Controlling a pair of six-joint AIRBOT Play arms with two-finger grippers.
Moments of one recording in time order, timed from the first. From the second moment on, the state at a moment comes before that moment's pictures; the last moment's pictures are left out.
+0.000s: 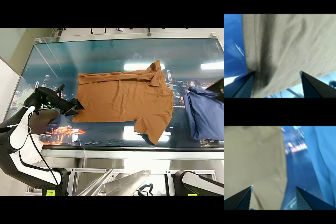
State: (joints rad) left arm 0.15 -1.68 1.17 -2.17 1.22 1.80; right arm -0.63 -1.31 1.31 2.19 -1.45 -1.76
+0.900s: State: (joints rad) left arm 0.31 -1.68 1.24 -2.14 1.39 1.82; right arm -0.58 -1.27 0.73 2.22 -1.24 -1.85
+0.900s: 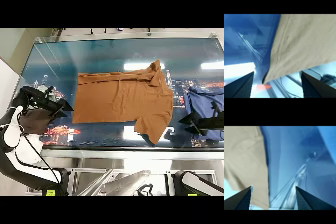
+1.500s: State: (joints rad) left arm 0.14 -1.79 1.25 -2.19 1.31 1.87; right arm -0.31 -1.49 0.73 2.35 -1.07 -1.92
